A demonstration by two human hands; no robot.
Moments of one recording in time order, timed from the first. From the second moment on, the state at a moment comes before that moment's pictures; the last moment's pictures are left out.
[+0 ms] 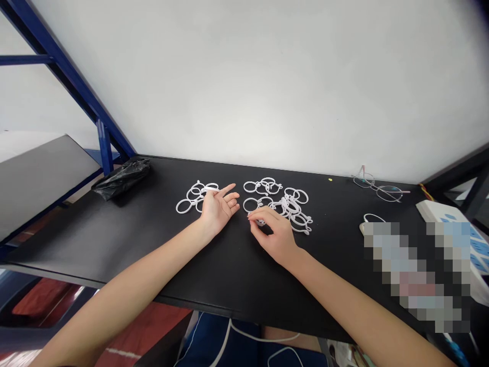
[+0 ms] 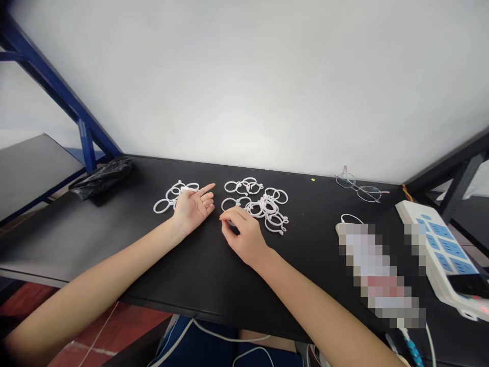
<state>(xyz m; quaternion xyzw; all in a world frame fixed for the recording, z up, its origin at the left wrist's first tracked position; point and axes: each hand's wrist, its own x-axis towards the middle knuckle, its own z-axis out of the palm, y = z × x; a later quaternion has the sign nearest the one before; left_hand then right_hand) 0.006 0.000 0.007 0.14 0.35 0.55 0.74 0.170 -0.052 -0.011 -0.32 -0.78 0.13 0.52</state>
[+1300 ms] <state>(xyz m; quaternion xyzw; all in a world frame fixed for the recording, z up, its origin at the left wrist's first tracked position) 0.011 -0.002 0.004 0.28 0.36 0.44 0.78 0.168 -0.052 -0.009 -0.31 -0.78 0.12 0.53</state>
